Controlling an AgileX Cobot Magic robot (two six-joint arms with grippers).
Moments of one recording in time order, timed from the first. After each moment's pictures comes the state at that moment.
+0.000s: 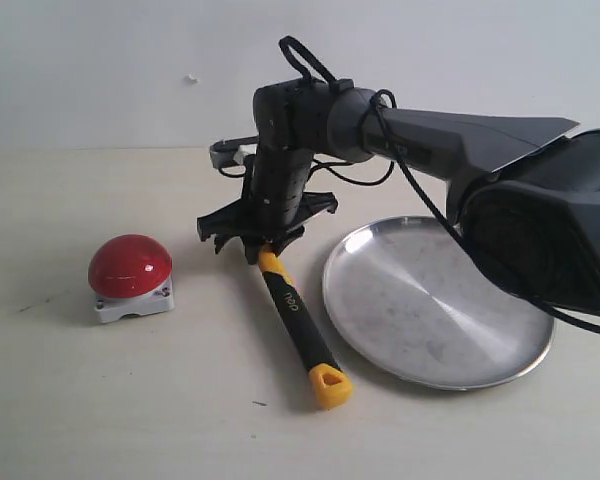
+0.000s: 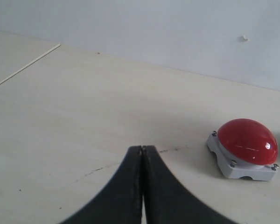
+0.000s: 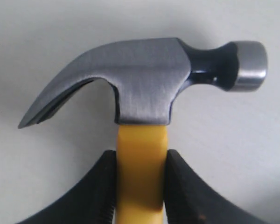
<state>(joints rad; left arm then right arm) 0.03 0.01 0.00 0.28 0.32 -0.47 0.60 2.53 -2.17 0.07 1.03 0.20</state>
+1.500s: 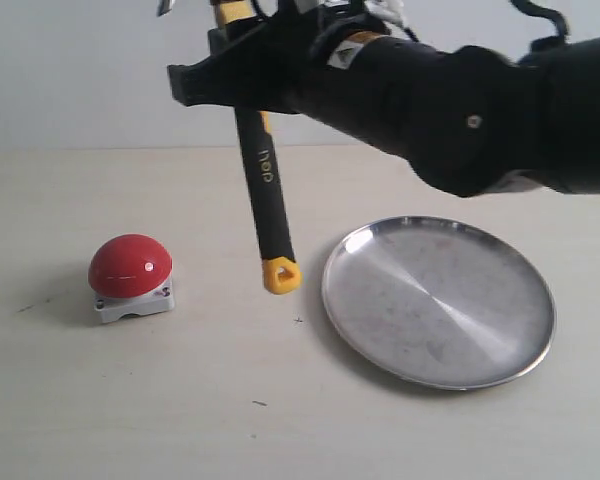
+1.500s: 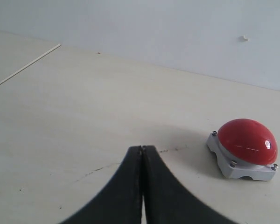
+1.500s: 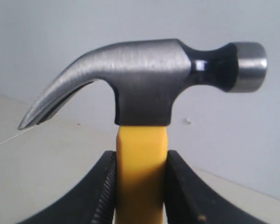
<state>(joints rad) 0.03 0.01 0.00 0.28 0.32 -0.47 0.79 1.58 -1.03 0.47 -0.40 -0.34</state>
